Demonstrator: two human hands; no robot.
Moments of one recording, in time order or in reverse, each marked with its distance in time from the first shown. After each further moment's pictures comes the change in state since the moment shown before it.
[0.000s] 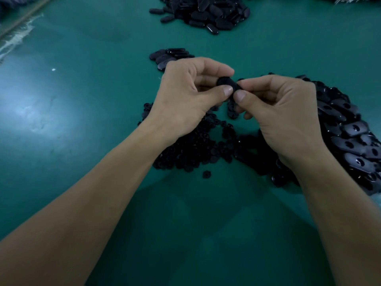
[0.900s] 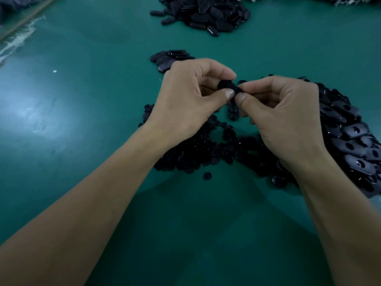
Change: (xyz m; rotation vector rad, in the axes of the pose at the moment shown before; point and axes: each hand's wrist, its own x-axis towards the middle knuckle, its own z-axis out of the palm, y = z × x) left_hand -0.001 0.002 -0.001 0.165 -0.007 0.077; right_hand -0.003 -0.003 0.002 -0.153 0.082 0.010
